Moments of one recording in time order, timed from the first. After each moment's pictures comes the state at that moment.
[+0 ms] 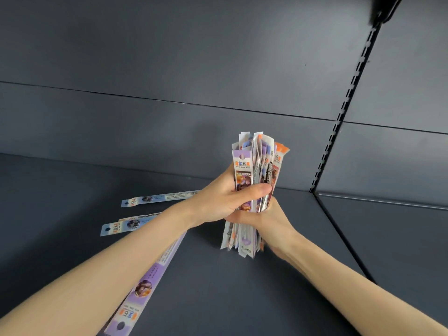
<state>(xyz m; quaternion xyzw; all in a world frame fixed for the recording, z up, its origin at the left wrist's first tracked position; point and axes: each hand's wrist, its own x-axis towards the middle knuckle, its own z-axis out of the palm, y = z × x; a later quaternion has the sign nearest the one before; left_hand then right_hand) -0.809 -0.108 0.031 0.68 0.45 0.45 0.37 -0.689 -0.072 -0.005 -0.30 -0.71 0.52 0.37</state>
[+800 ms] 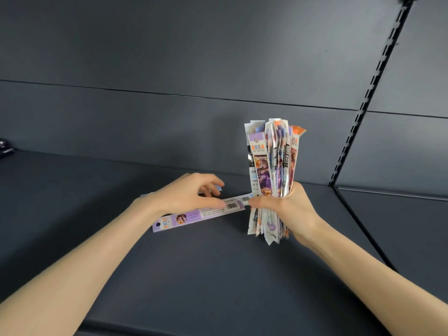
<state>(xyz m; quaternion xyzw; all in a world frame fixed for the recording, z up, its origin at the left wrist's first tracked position) -0.905 -0.104 -0.001 0.70 0.64 0.23 0.19 -0.691 -0.065 0.000 -0.35 -0.67 0.53 0.39</state>
